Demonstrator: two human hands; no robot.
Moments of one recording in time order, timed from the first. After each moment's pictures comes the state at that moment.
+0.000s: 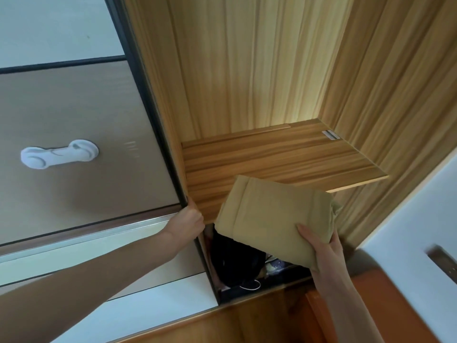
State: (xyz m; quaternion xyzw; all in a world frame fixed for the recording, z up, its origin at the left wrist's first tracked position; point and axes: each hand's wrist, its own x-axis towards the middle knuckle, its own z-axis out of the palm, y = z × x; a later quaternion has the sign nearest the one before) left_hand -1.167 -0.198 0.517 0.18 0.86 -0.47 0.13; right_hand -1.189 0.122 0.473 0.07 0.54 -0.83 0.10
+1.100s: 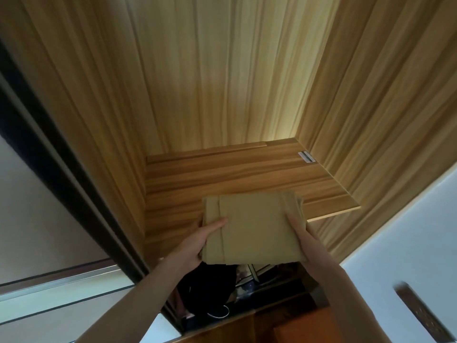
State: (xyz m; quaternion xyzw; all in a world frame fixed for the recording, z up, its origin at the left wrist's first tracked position) left_hand -1.295 -0.101 0.479 -0.25 0.52 0.81 0.11; right_hand -1.366 0.177 0.473 0.10 0.64 -0.73 0.21
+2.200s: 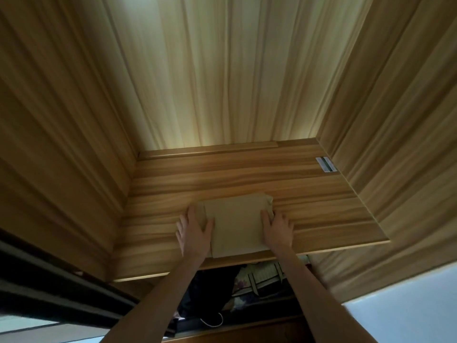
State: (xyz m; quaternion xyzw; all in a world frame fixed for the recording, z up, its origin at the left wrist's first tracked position) left_hand -1.444 -0.069 0.360 -0.38 0.86 0.33 -0.12; right_hand -1.557 0.127 0.375 0.00 0.93 -0.33 0.17
